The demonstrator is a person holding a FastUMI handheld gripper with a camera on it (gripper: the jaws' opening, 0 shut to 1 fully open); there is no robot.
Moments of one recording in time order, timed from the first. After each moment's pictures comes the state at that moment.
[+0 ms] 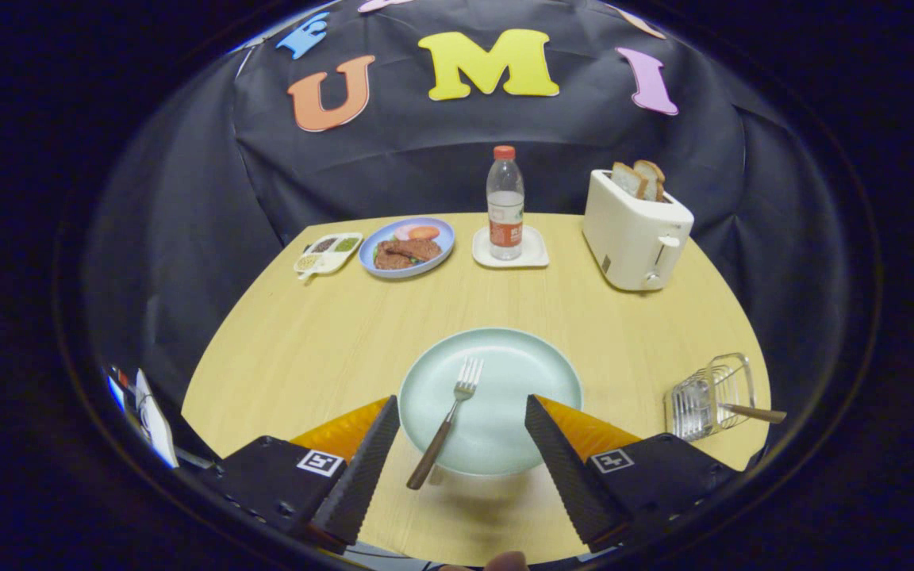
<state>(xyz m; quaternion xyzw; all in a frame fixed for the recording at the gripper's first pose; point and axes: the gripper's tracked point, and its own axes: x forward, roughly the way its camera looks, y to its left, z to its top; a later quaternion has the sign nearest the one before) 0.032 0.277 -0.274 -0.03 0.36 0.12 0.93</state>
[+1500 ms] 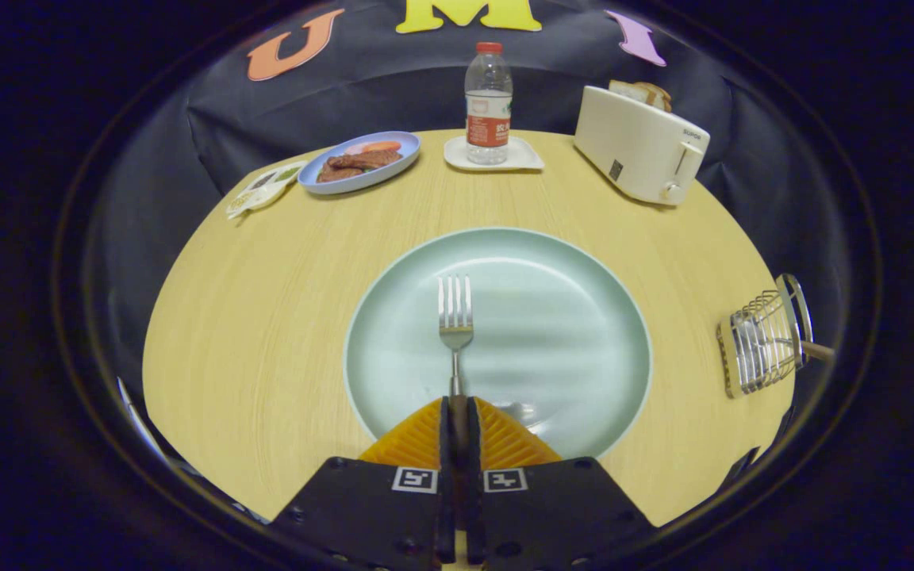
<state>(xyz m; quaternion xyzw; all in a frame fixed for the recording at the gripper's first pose) 0.052 0.286 -0.382 -0.04 0.45 0.05 0.89</state>
